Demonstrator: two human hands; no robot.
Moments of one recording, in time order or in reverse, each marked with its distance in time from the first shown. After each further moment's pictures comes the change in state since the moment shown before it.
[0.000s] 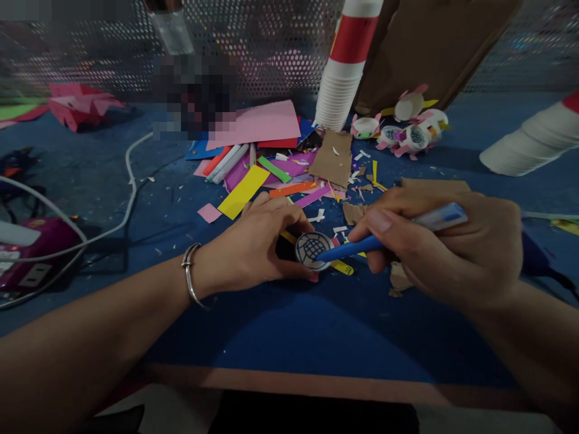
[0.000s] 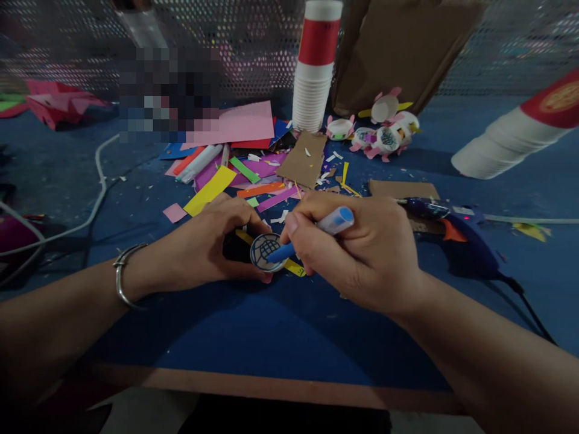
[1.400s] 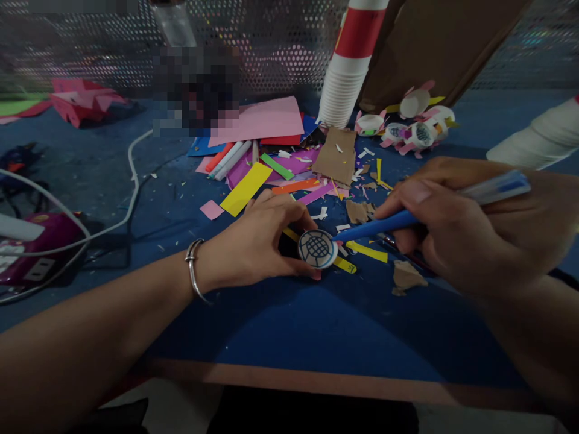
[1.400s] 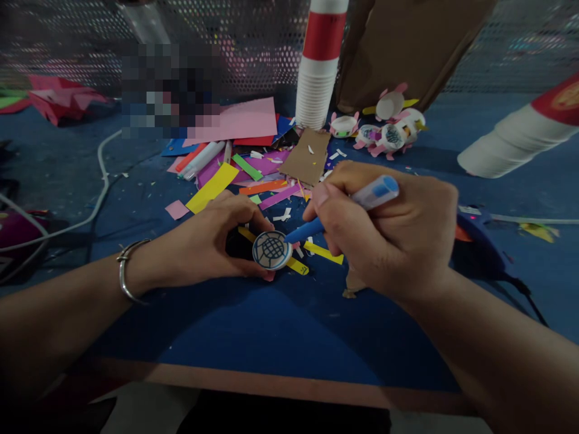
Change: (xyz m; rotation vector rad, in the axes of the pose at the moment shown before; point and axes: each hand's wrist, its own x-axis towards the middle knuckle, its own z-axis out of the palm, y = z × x) left_hand -0.002 0.000 -0.001 -0.057 -0.015 -0.057; right_hand 0.003 0.004 0.002 -0.039 0.251 0.026
